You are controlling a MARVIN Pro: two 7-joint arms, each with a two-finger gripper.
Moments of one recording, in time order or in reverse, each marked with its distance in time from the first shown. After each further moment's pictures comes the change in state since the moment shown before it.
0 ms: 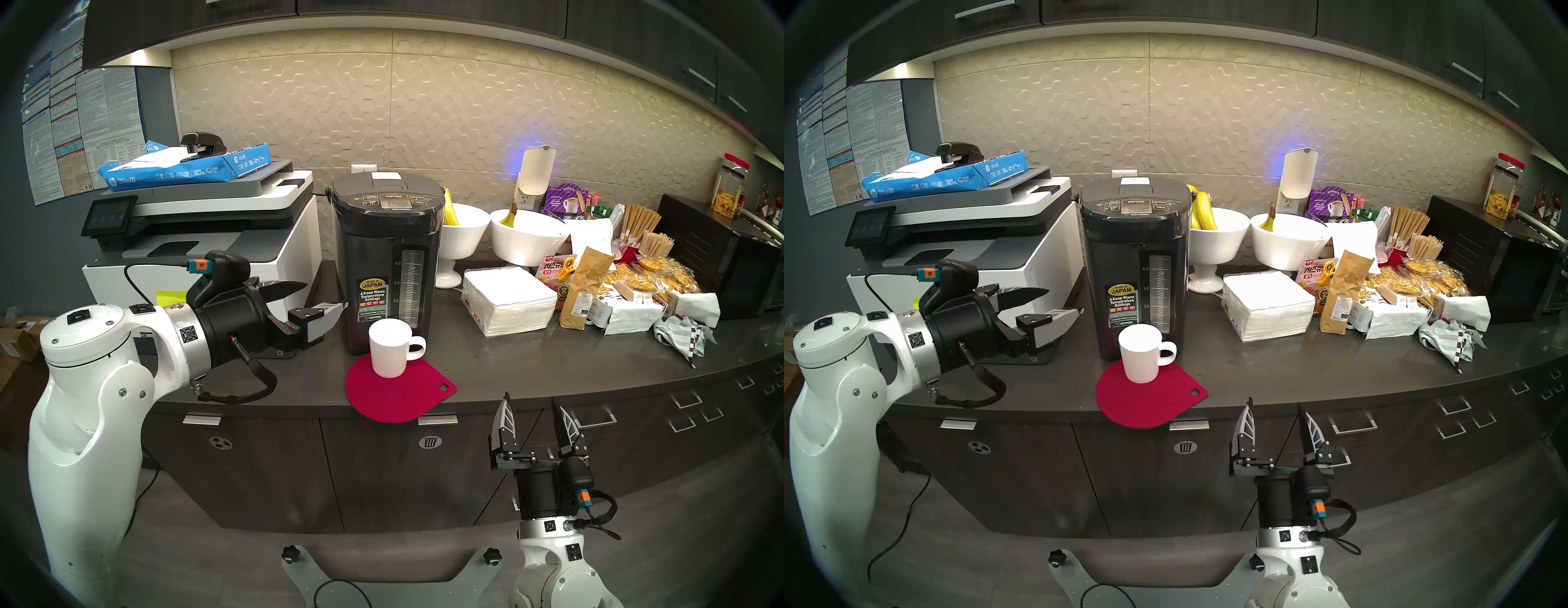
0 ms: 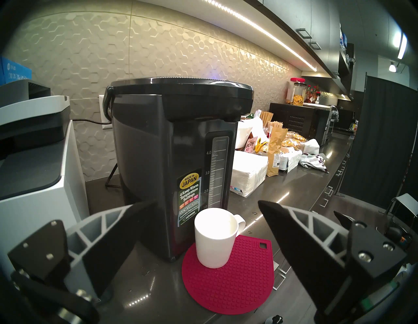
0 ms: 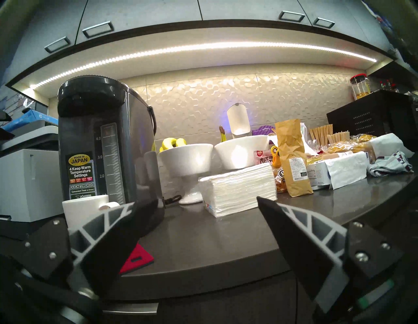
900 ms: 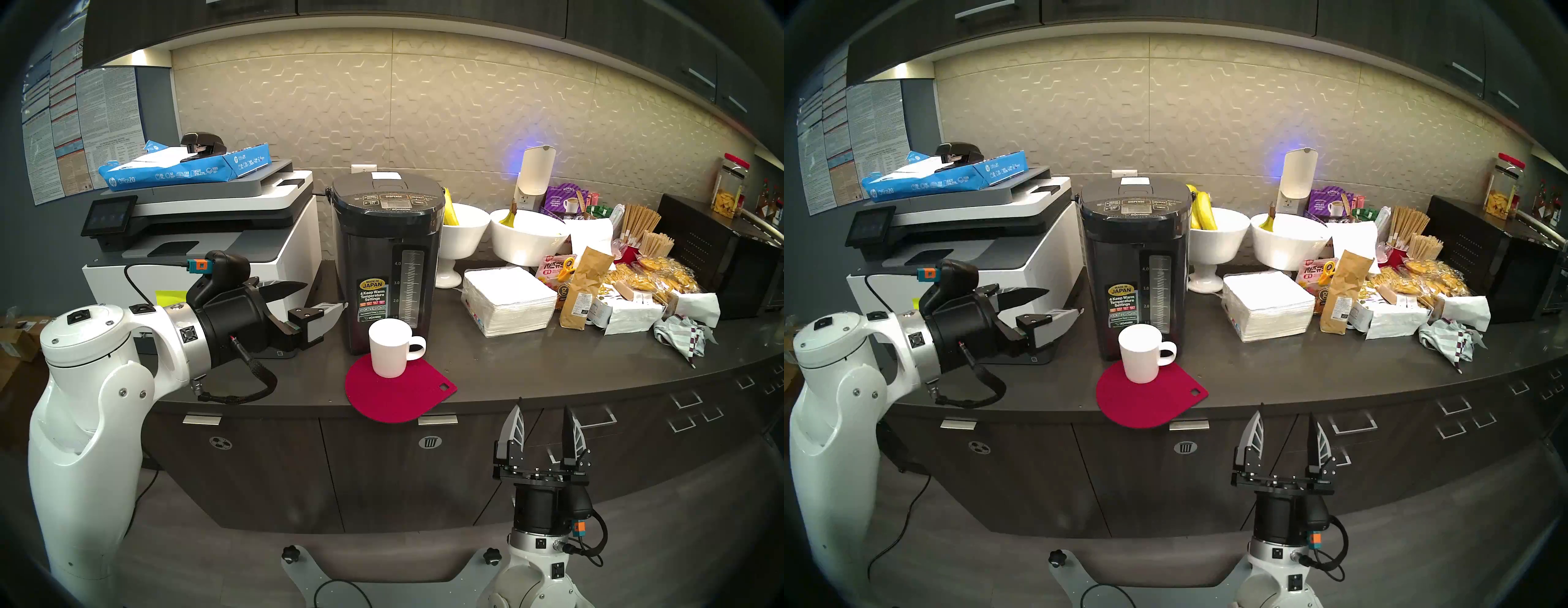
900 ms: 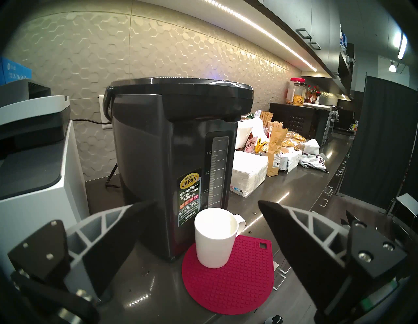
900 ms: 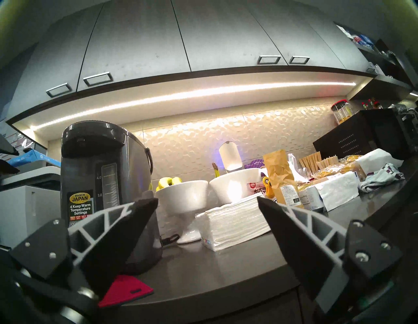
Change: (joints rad) left arm 0.000 0.000 0.000 0.000 0.000 0.000 0.000; right arm 0.070 -0.052 -0.015 0.169 -0.025 -0.325 -0.019
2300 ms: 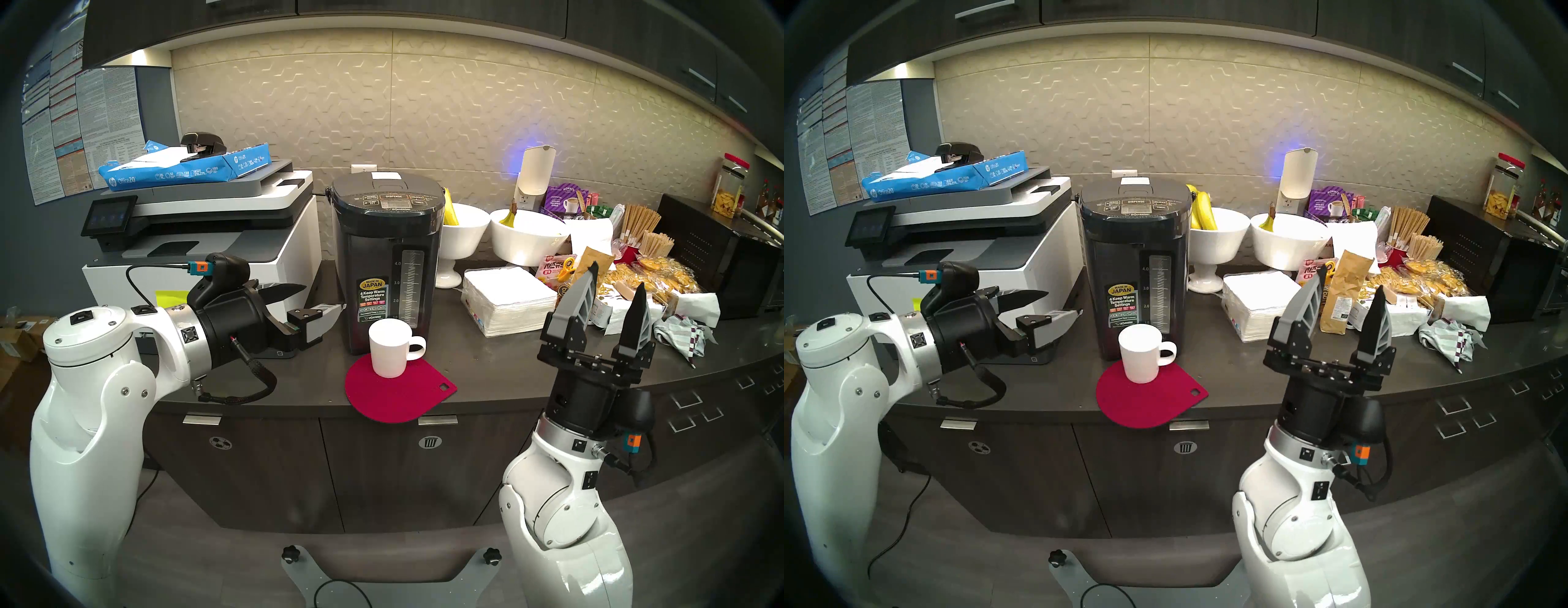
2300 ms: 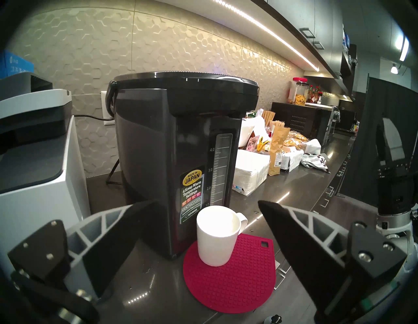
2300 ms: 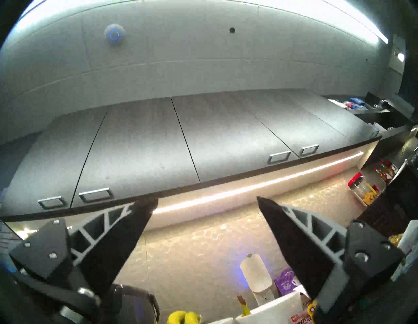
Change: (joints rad) left arm 0.000 -0.003 0.001 0.016 0.000 0.000 0.000; right arm 0.294 -0.050 0.021 -0.279 -0.037 0.018 -0.019
